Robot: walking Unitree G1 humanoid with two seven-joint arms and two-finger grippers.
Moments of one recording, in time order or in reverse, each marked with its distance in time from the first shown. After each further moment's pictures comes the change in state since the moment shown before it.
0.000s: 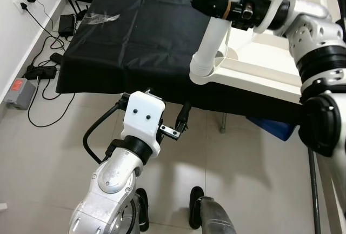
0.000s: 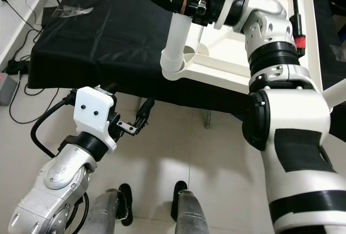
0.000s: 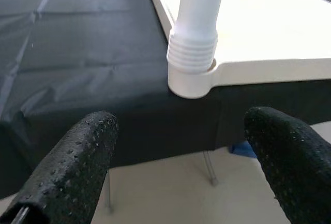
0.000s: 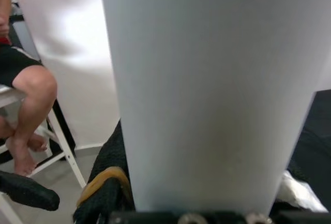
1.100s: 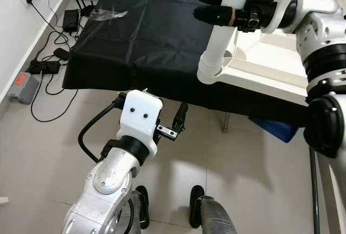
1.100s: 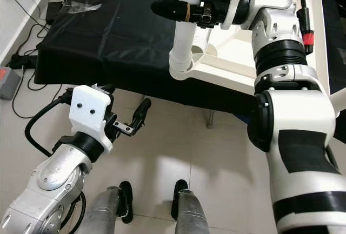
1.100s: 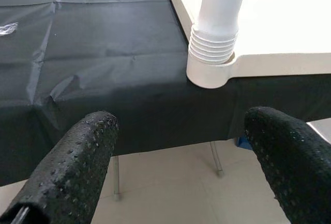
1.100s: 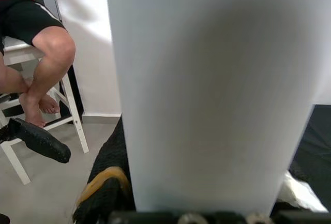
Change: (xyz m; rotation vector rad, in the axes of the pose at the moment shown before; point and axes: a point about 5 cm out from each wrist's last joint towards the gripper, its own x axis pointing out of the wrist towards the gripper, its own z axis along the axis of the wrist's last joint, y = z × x) left arm -0.004 0.002 0.005 0.011 0.031 0.005; right arm -0.010 0.004 -0.002 -0.095 0.112 0.088
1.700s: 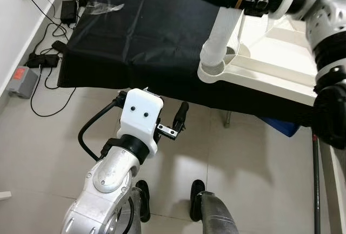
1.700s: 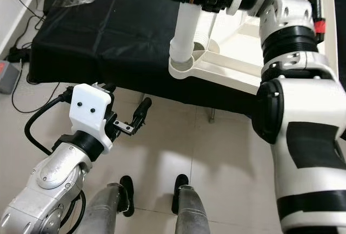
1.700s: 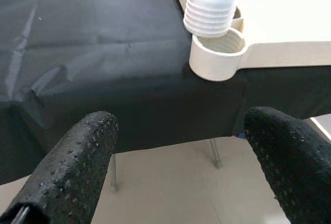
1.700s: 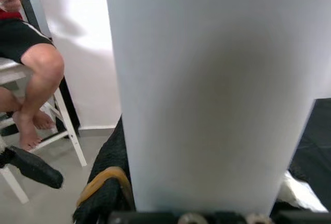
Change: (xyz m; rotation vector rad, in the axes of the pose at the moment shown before) left arm 0.001 0.001 0.002 0.011 -0.004 -0.008; right arm -0.005 -0.009 0.033 -0.016 -0.052 -0.045
